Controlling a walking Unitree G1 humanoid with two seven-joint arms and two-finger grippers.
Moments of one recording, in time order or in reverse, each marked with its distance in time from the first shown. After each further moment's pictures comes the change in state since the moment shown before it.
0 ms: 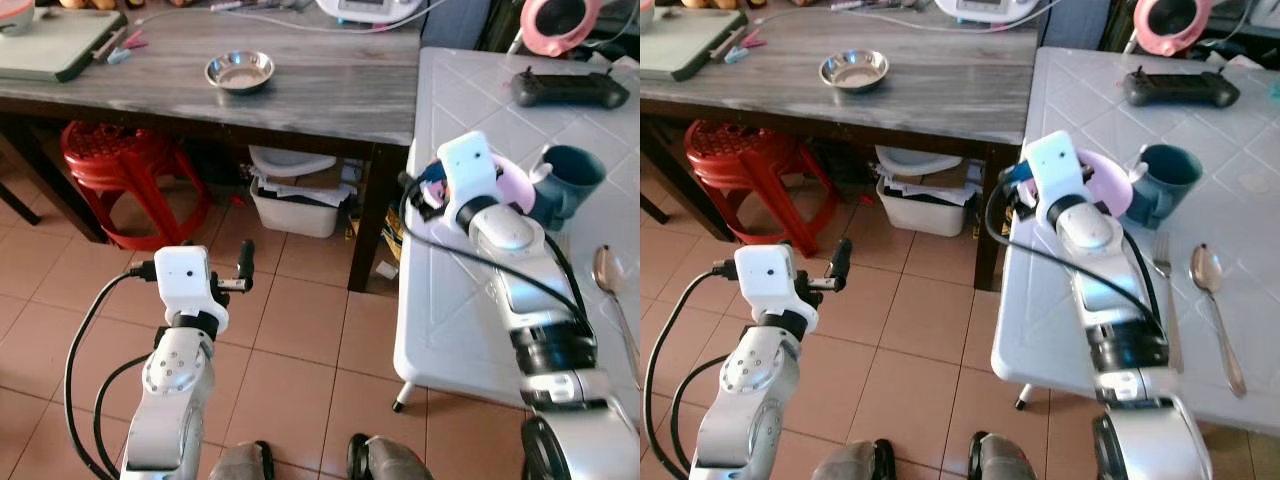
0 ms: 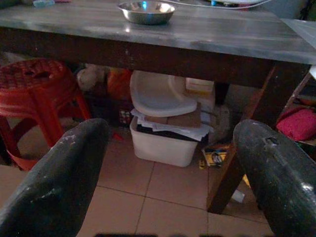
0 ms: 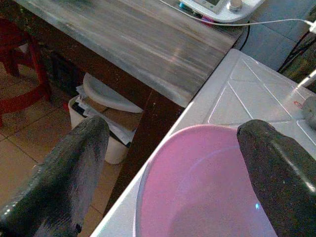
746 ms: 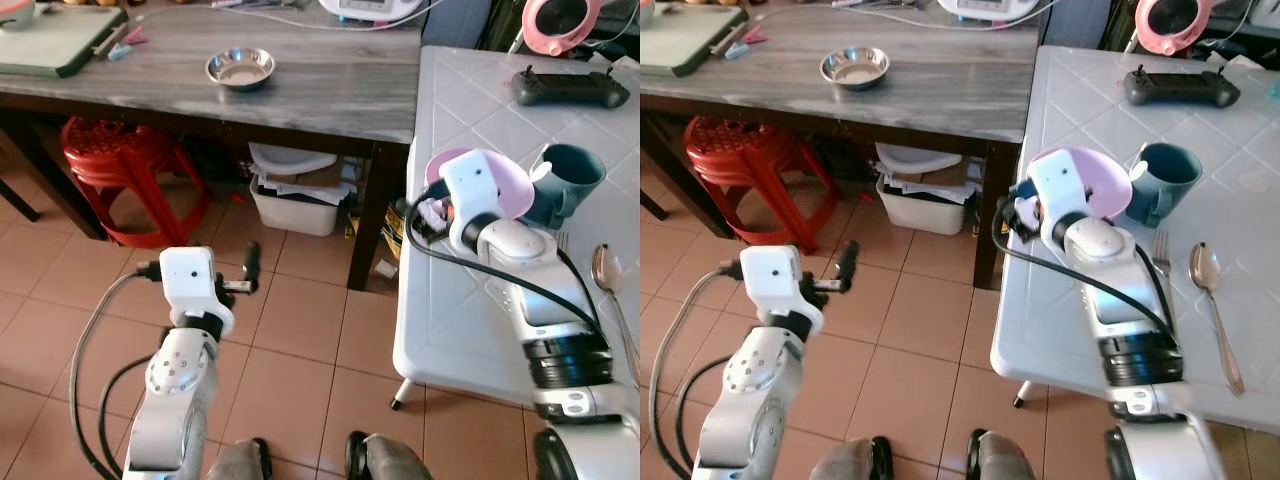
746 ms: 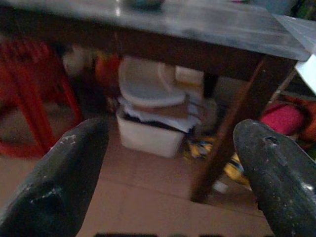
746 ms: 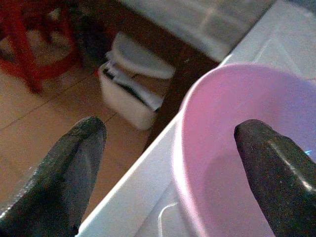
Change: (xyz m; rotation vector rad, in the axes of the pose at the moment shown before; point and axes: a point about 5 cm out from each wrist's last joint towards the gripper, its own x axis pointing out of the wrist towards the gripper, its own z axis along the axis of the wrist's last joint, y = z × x) left arm -0.002 -0.009 -0.003 -0.098 0.056 -0.054; right arm -0.013 -0.001 -0.019 0.047 0.161 0.150
